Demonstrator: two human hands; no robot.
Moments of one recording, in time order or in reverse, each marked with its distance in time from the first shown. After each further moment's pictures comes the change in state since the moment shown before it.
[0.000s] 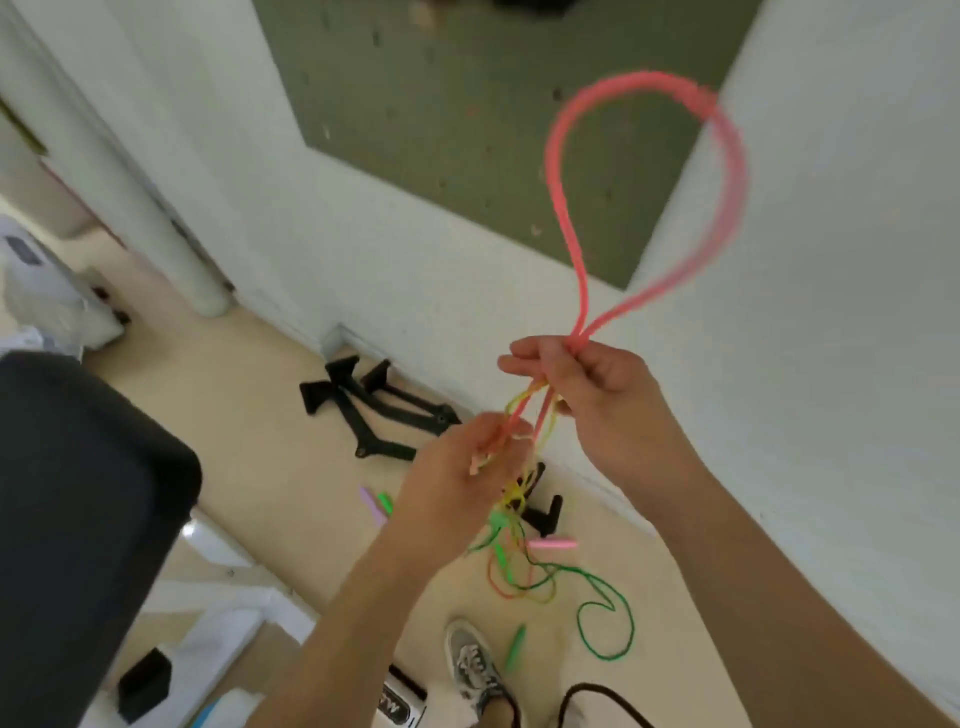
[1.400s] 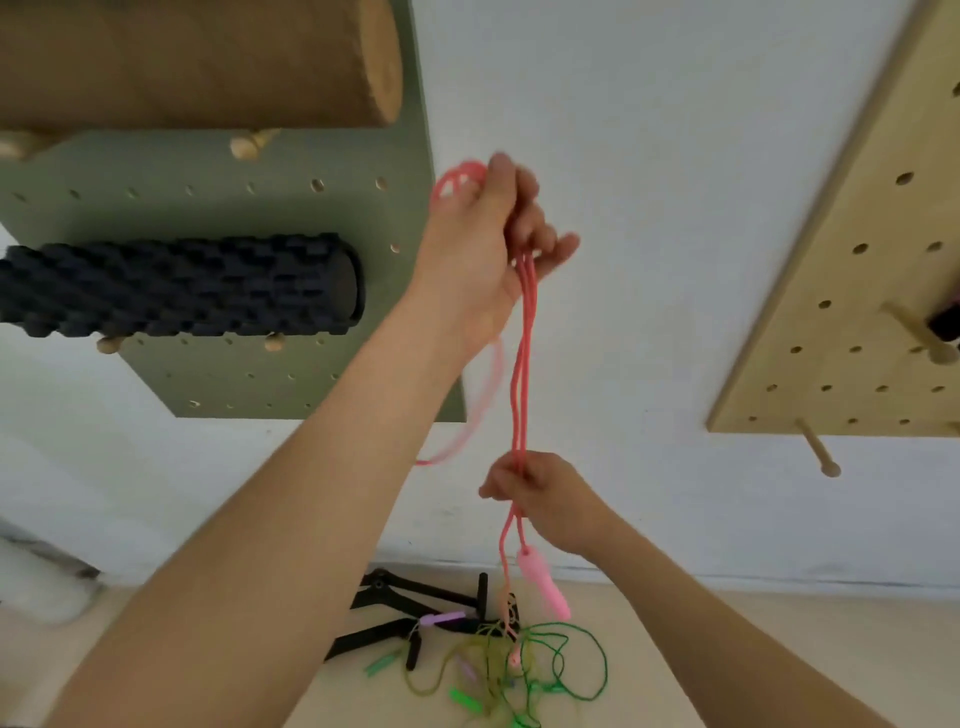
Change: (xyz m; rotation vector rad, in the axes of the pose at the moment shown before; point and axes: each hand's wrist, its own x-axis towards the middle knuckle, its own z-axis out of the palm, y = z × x) left_hand 0.038 0.362 -0.036 -0.784 -0.455 0.251; right_hand -0.085 -0.087 -0.051 -0.141 0.258 0.181
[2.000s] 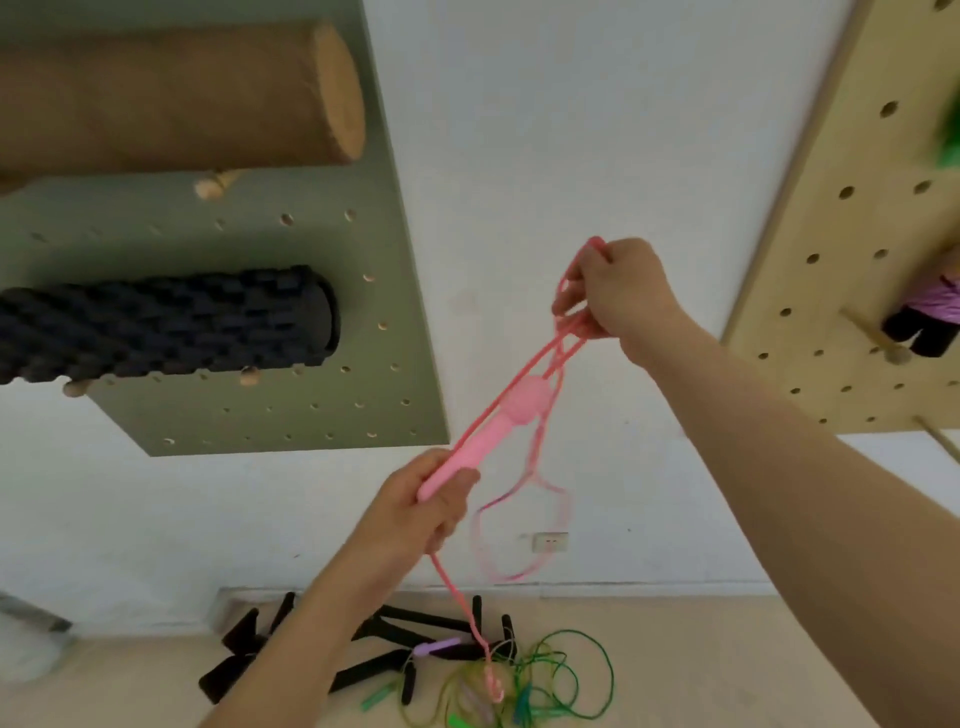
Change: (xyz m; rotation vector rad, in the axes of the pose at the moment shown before) left_hand -0.095 -0.100 -0.100 0.479 -0.138 -0.265; right_hand 0.037 -0.116 -0.134 0.258 0.579 -0.083
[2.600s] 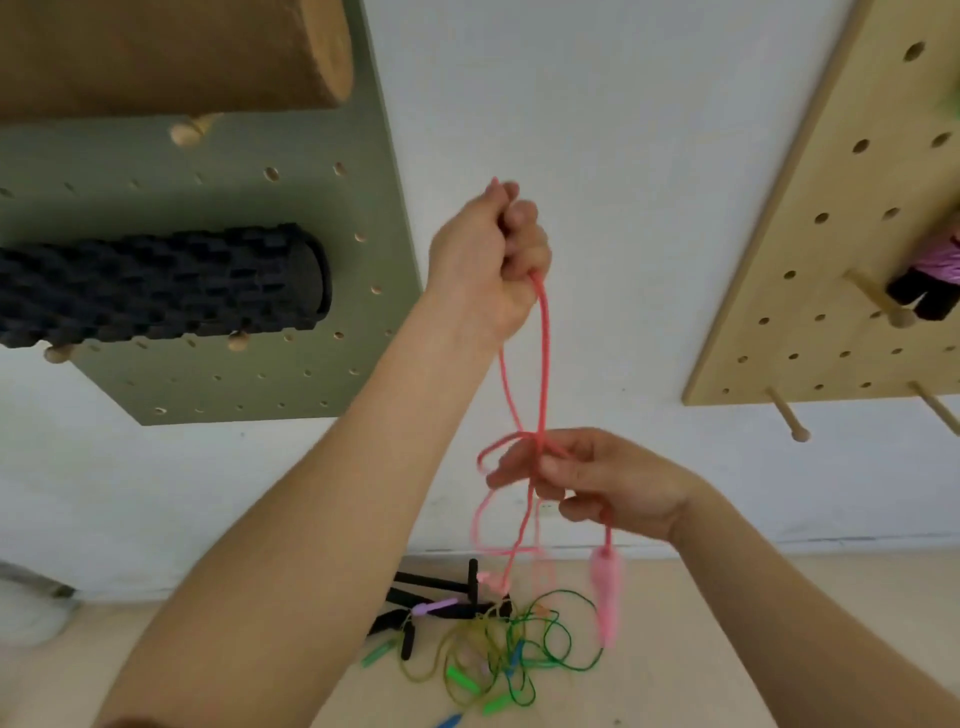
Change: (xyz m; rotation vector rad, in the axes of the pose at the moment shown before) left_hand 0.104 0.137 0.046 -1.063 -0.032 -0.024; right_hand -0.094 0.129 -0.011 0.262 -0.936 0.271
